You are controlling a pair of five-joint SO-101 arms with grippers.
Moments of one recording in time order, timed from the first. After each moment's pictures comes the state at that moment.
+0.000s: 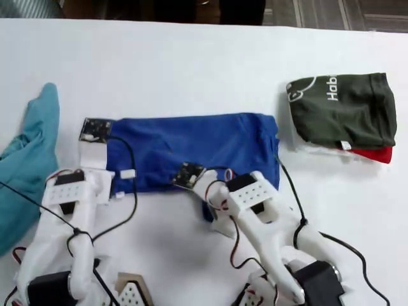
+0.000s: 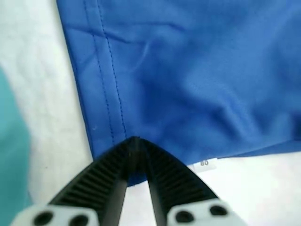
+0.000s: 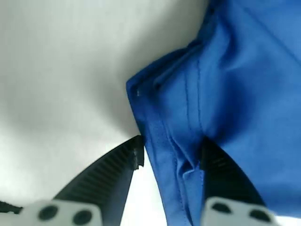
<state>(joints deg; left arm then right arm) -18.9 -25.4 64.2 40.9 -14.3 -29.3 -14.2 57.5 58.6 38.4</state>
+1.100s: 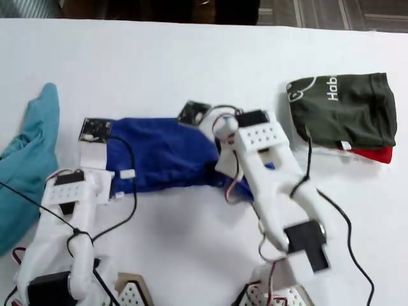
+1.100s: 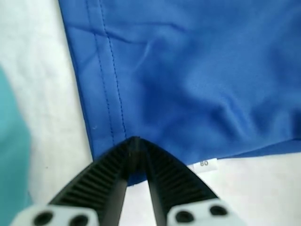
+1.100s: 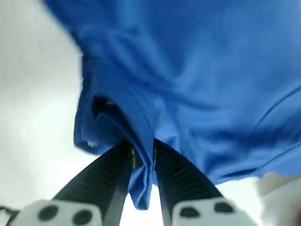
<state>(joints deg) -18.9 -25.4 64.2 40.9 -14.3 -19.7 4.4 13.5 75.8 47.4</state>
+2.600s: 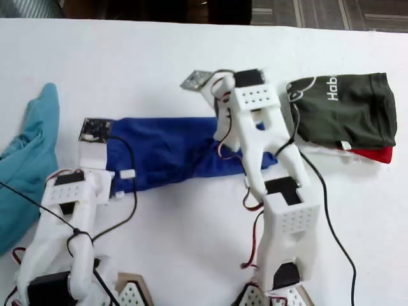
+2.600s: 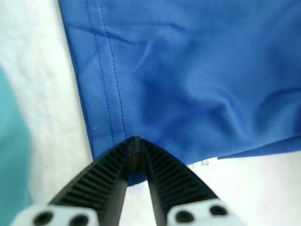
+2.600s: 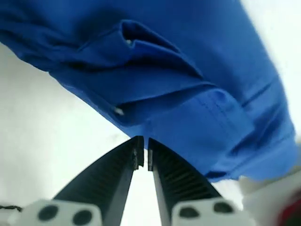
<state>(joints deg) -18.9 -25.4 64.2 40.9 -14.3 -18.3 28.4 -20.6 93.4 43.4</state>
